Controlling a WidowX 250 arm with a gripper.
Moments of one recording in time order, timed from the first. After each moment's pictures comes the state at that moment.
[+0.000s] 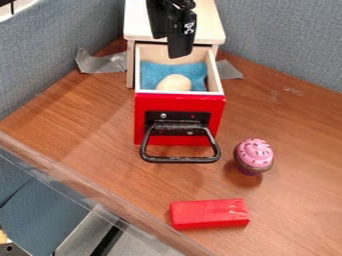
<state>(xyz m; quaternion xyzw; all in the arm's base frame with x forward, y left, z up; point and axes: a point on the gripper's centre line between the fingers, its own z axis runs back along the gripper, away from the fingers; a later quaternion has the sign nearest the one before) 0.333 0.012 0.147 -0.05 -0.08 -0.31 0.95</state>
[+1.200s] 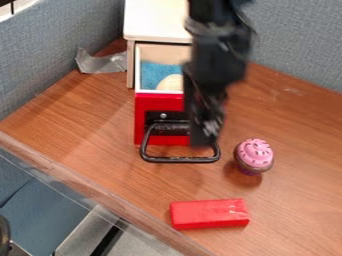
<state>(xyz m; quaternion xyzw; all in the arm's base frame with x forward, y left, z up) 0.253 -0.081 0.118 -0.04 -0.06 -0.47 0.88</state>
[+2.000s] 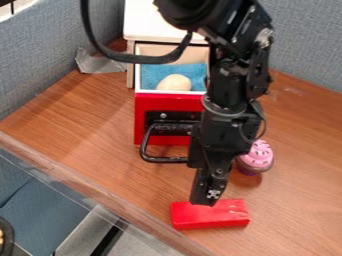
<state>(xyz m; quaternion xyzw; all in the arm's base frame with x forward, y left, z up) 0.241 -0.098 0.054 -0.04 0.00 -0.49 0.87</state>
